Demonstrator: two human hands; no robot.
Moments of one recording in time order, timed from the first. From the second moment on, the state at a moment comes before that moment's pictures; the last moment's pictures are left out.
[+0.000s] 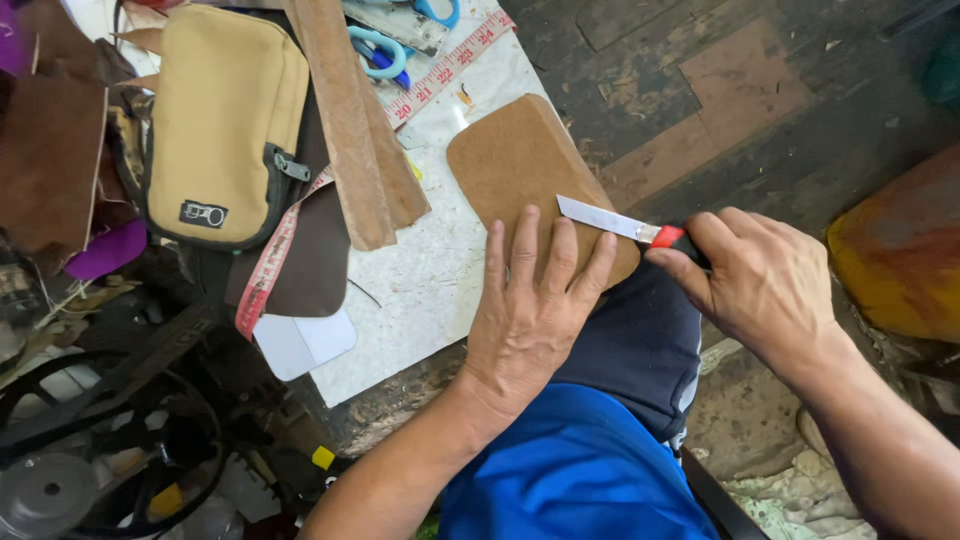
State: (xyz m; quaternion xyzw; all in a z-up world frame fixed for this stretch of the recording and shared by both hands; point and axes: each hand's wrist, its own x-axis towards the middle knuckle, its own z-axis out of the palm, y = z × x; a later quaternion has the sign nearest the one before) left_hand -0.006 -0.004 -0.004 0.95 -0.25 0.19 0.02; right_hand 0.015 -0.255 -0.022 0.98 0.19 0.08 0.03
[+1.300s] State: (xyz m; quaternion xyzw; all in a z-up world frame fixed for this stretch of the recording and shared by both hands) left_hand -0.004 -0.003 -0.006 0.95 -0.26 0.16 0.06; right_hand 0.032 -0.244 -0.004 0.97 0.22 0.07 0.07
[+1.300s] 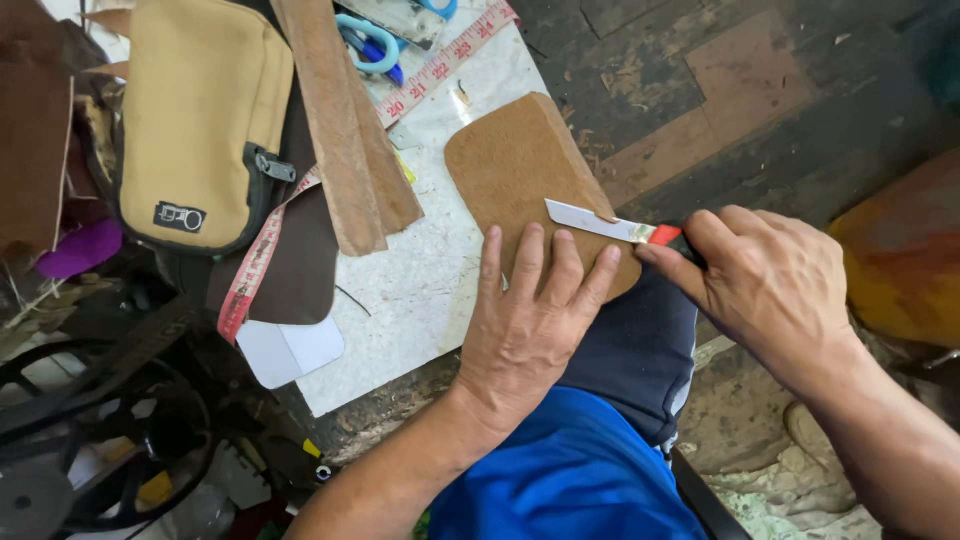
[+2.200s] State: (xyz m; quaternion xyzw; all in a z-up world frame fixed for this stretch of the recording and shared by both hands) left_hand -0.003 -0.002 -0.004 0.95 -0.26 0.15 0.09; right_hand 0.047 -0.231 -0.010 0.97 0.22 0.08 0.06
